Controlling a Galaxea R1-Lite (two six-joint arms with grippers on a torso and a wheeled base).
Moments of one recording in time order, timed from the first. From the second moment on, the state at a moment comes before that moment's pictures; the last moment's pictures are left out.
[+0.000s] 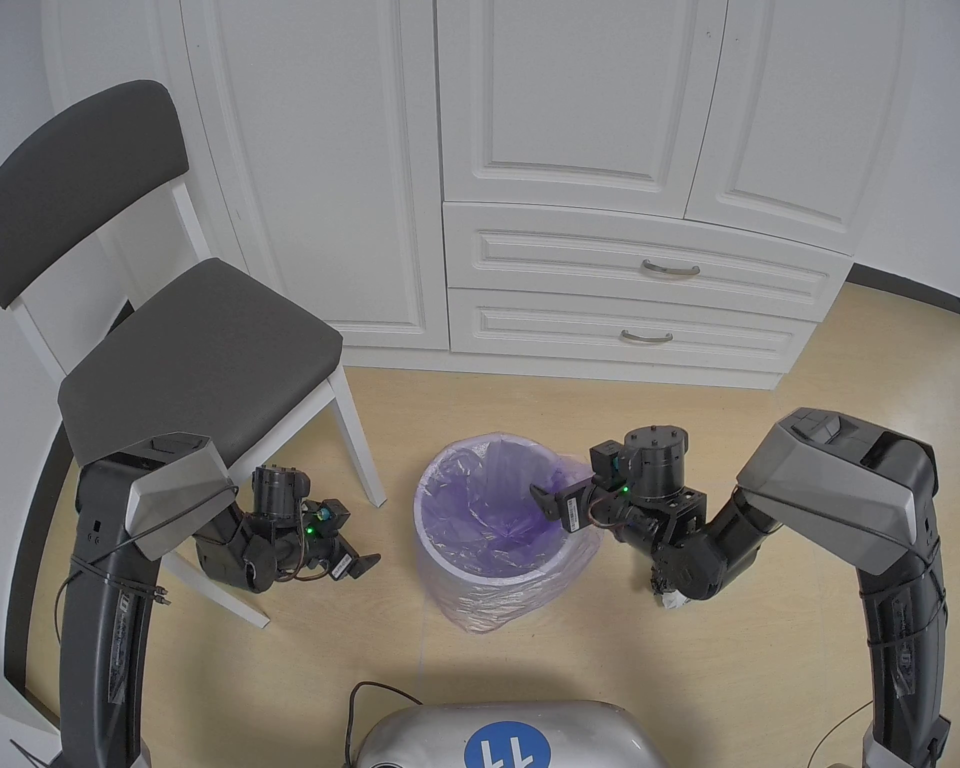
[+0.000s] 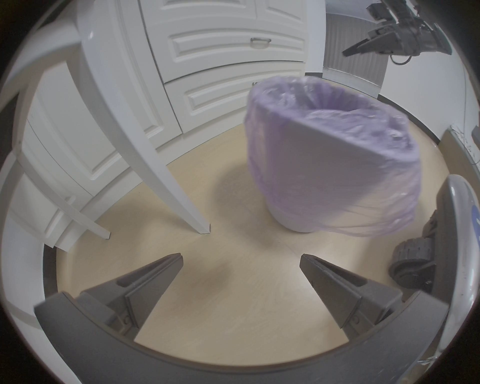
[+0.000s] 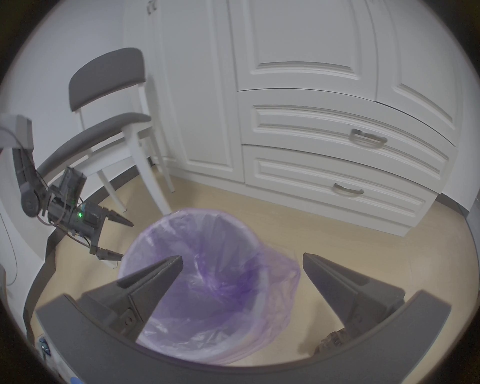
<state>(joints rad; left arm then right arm) -0.15 2.63 -1.18 -0.80 -0.25 0.62 0.48 2.43 -1.12 -1.02 -0.11 -0.07</state>
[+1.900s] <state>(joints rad) -0.27 1.99 -0.50 -1.53 -0.25 0.38 0.61 2.78 -1.91 -0.40 -0.43 -0.45</state>
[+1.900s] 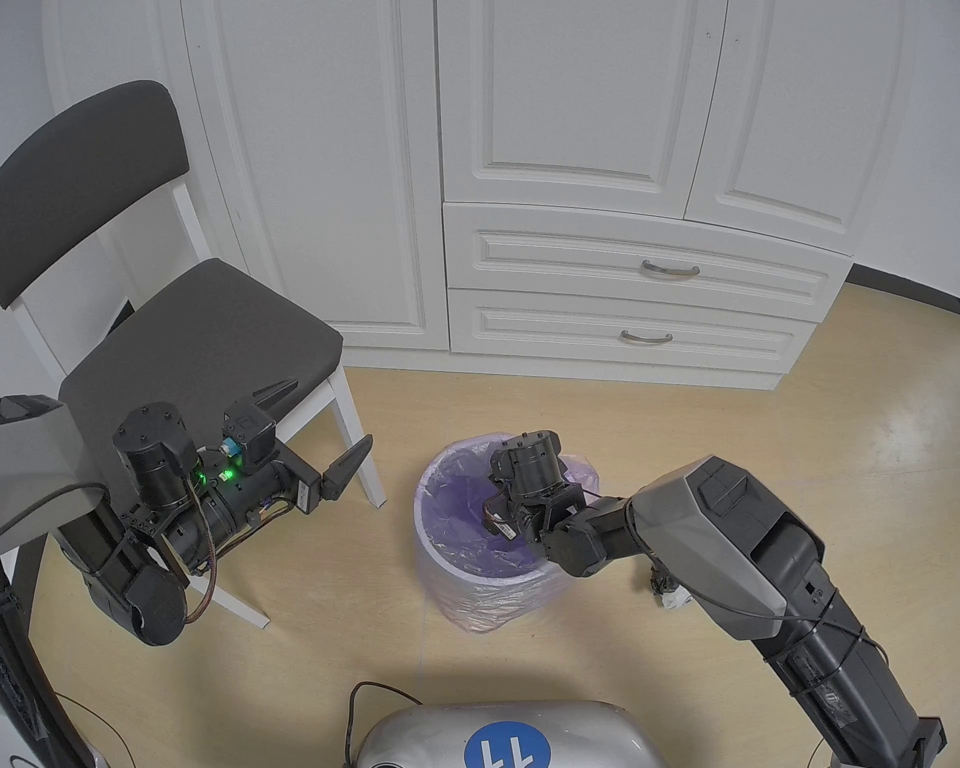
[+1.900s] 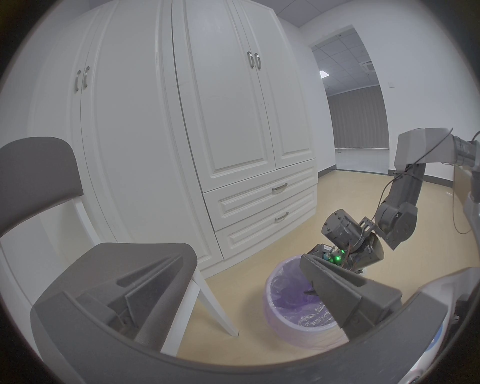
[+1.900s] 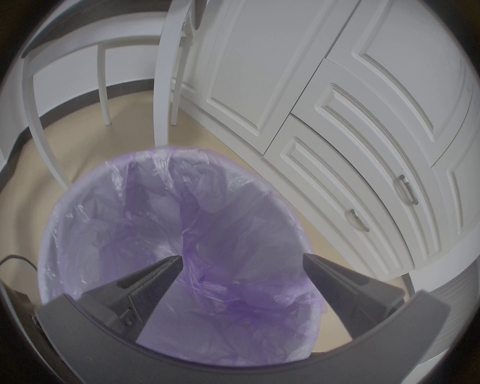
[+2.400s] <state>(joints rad) -0.27 1.96 -0.48 -1.53 -0.26 0.38 0.63 2.89 -2.00 -0.40 -0.55 -0.57</state>
